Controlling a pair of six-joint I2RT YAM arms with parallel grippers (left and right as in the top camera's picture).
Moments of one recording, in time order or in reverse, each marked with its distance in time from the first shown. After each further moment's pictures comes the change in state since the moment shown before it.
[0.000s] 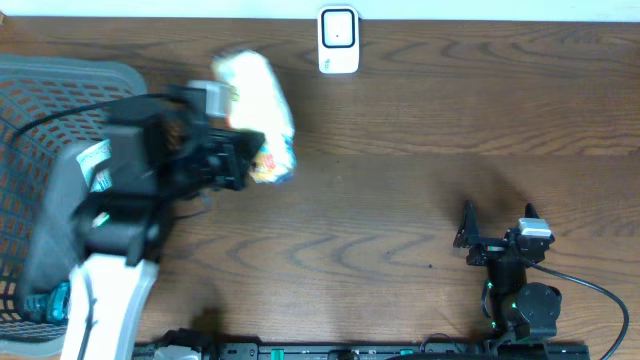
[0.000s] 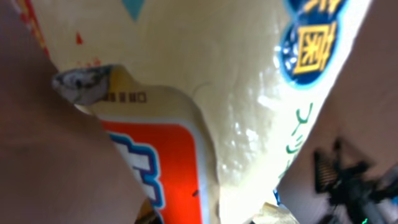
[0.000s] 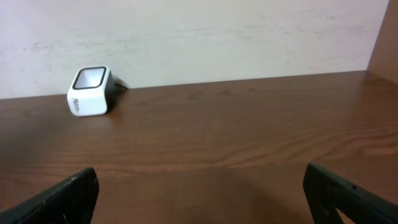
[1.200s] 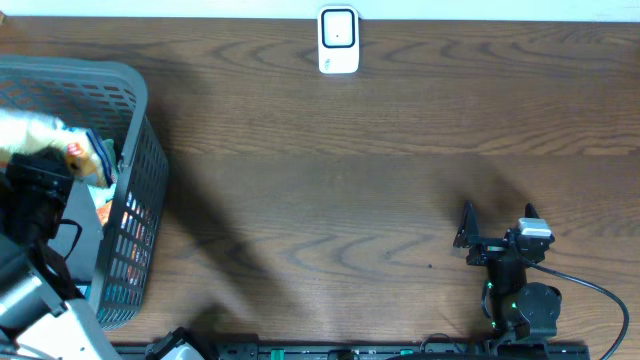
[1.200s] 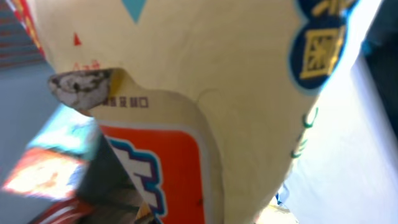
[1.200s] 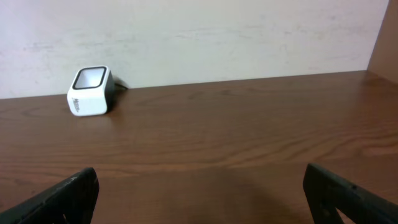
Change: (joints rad) left arm 0.890 -0.190 -0.014 0.025 -0.068 -0.426; right arm 0.000 0.000 0.000 0.000 0.000 0.000
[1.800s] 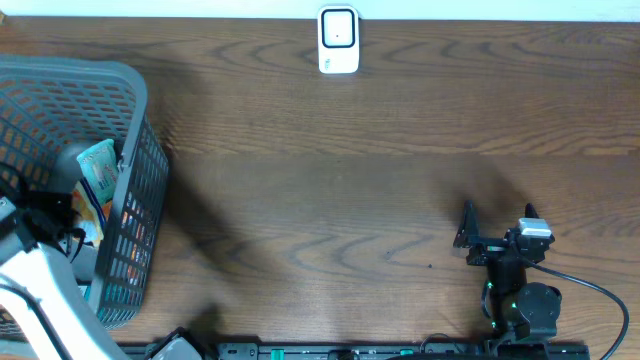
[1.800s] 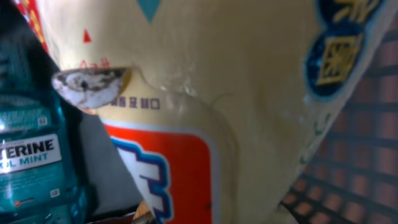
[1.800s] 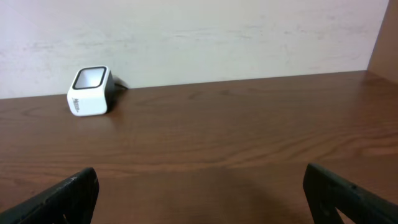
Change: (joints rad) left arm 0.026 0.245 -0.111 -0.147 -0.478 -0.118; right arm 0.000 0.000 0.000 0.000 0.000 0.000
